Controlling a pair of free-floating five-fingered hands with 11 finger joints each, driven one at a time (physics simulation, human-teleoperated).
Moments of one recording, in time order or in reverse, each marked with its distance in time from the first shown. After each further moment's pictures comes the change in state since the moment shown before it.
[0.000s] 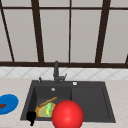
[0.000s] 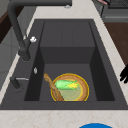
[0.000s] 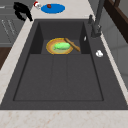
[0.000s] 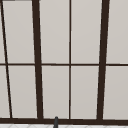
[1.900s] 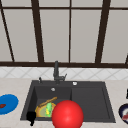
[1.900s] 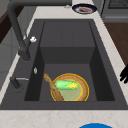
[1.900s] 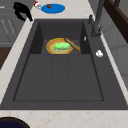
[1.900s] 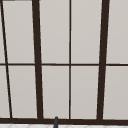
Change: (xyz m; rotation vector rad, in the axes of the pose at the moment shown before) left hand 0.000 0.000 0.000 0.000 0.000 0.000; right hand 0.034 -0.141 -0.050 -0.064 0.099 0.064
